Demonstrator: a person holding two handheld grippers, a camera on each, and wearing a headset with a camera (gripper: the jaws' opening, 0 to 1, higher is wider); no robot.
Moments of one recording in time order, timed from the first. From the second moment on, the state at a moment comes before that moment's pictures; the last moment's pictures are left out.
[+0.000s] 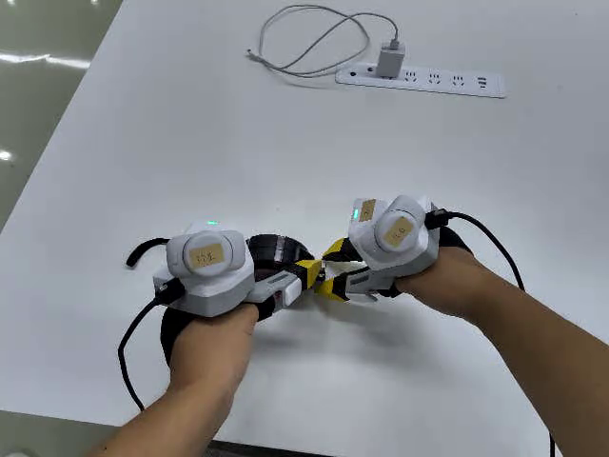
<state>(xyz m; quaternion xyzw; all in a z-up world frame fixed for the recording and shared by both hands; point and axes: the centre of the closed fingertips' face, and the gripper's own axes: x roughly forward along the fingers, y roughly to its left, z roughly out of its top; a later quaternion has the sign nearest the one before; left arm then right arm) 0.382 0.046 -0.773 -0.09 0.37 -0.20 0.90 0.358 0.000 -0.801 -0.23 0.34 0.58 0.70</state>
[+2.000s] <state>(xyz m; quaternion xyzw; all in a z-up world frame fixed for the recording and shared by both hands) 0.357 0.053 -0.731 -0.04 0.32 -0.31 0.90 0.354 -0.044 -0.755 -0.16 0.33 0.50 0.78</state>
